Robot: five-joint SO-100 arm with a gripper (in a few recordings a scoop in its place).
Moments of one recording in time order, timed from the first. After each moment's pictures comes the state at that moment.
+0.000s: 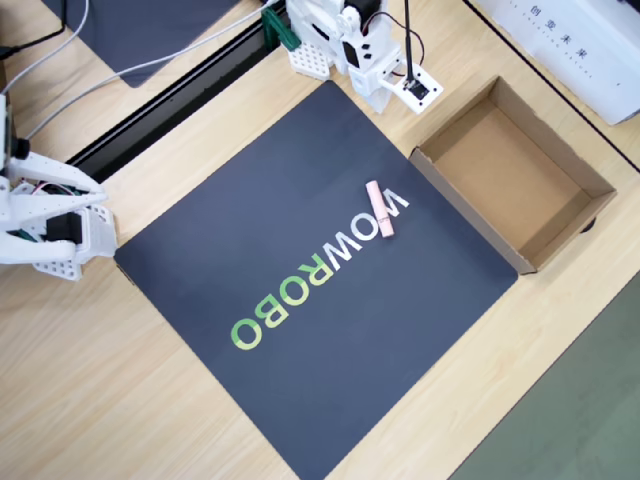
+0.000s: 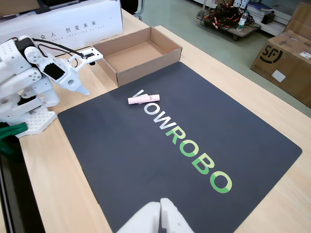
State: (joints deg) arm -1.6 186.9 178.9 74.9 -90.7
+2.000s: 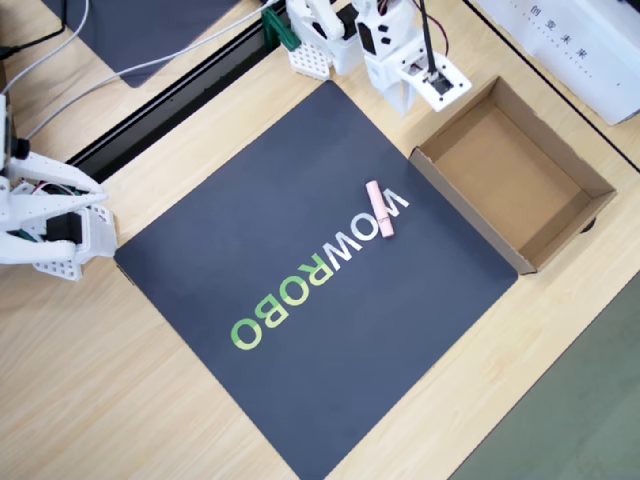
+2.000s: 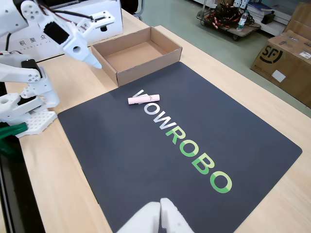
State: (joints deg) arm 5.5 149.1 139.0 68.9 -87.2
